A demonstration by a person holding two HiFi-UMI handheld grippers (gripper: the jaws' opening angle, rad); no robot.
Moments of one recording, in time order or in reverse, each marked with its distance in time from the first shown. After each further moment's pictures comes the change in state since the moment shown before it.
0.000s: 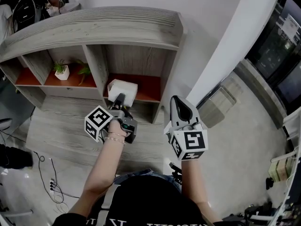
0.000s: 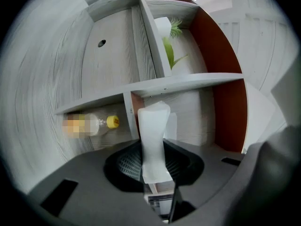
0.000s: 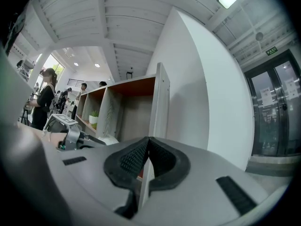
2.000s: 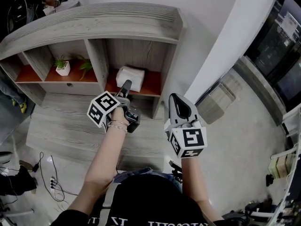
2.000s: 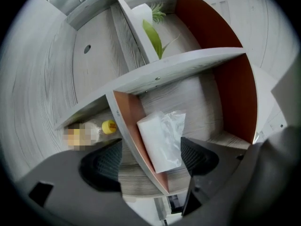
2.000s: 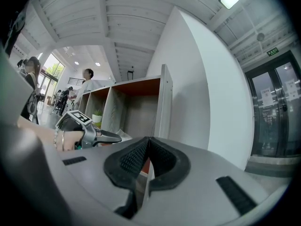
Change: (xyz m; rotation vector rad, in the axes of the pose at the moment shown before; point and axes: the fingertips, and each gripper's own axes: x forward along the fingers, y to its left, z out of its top) left arm 0.020 -0.002 -0.003 0.173 0.060 0.086; right arm -0.012 0.014 -0.002 -0.009 0.015 0.004
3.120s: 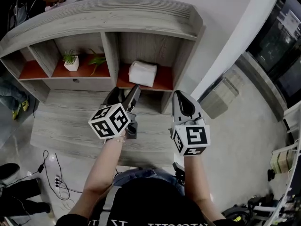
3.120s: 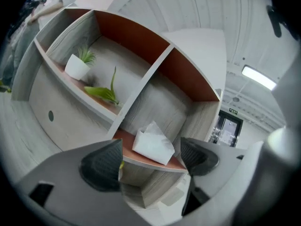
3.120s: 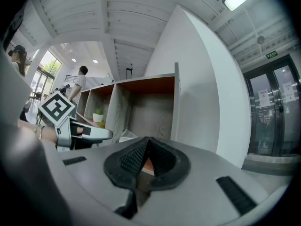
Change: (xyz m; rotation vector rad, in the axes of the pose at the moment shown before) left arm -0.066 -0.037 0.024 0.692 -0.002 -0.118; right arm 0.009 0.040 0.002 -0.002 0.029 -0.039
